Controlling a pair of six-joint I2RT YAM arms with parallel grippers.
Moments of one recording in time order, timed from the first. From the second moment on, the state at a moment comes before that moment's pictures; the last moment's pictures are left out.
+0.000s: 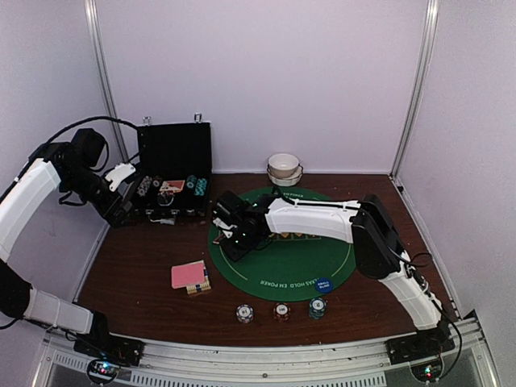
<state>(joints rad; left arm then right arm) -0.12 1.27 1.36 -1.21 0.18 0.56 1.00 2.45 2.13 -0.77 0.12 0.21</state>
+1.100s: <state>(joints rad) -0.12 1.27 1.39 -1.23 0.19 0.55 1.12 2.02 1.76 -0.74 0.09 0.18</state>
